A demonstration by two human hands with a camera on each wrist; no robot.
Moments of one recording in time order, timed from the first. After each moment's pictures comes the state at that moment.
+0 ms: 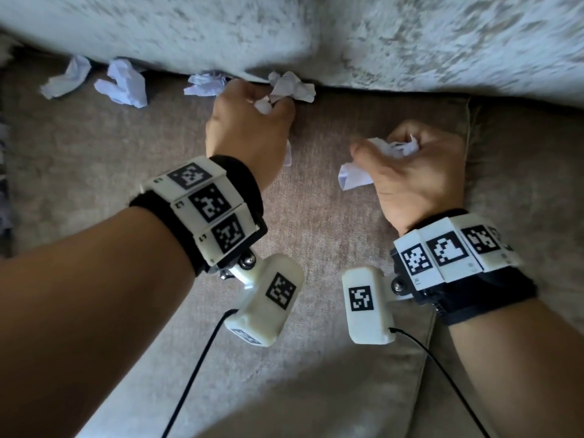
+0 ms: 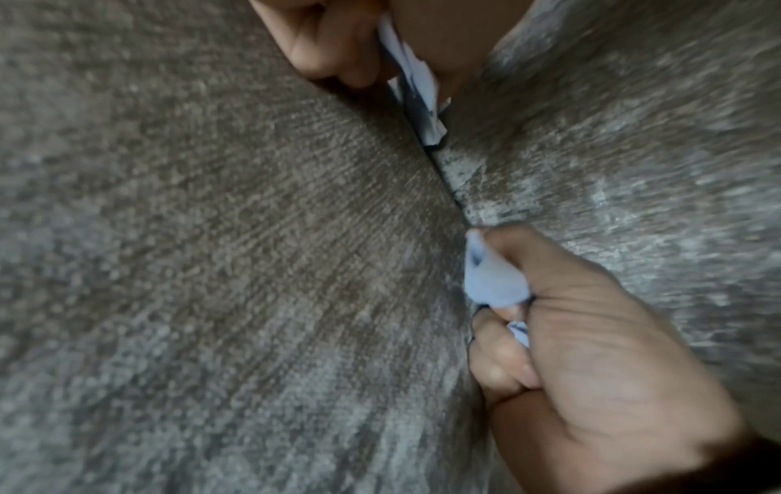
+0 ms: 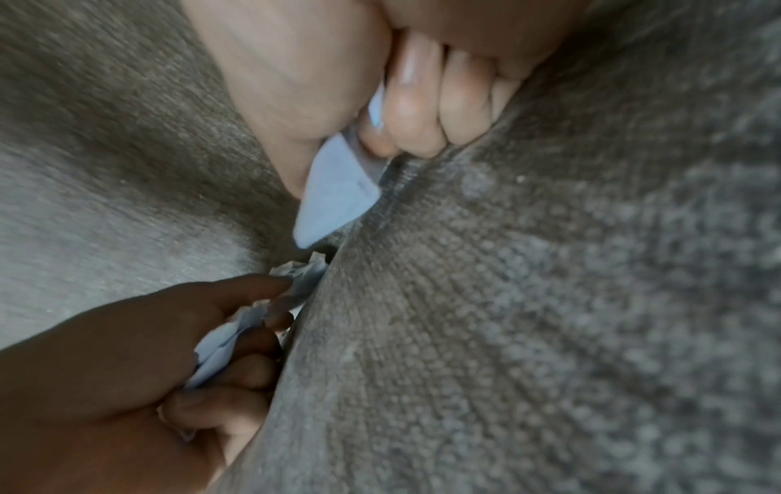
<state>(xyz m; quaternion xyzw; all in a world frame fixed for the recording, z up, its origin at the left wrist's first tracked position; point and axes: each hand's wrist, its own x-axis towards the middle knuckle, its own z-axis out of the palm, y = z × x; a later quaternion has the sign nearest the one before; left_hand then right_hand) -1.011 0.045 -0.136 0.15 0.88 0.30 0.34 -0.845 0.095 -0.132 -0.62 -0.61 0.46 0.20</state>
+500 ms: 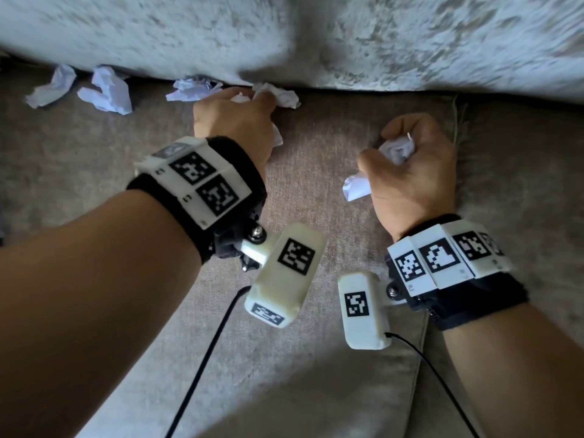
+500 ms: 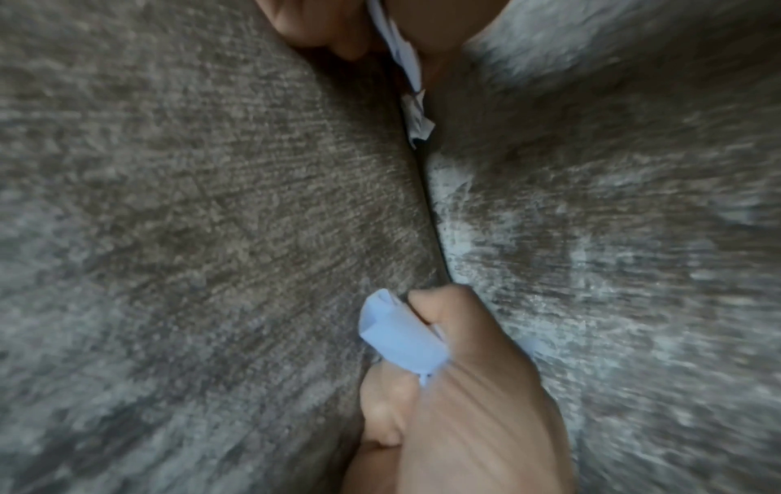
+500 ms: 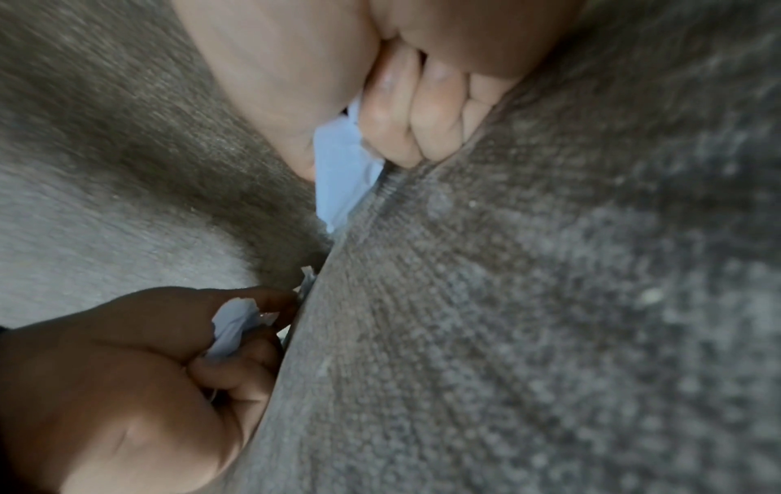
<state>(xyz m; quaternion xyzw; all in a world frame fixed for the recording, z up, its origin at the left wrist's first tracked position) -1.007 0.063 -0.144 0.00 0.85 0.40 0.35 -0.836 0.096 -0.136 -0.62 -0.59 0.47 0.23</state>
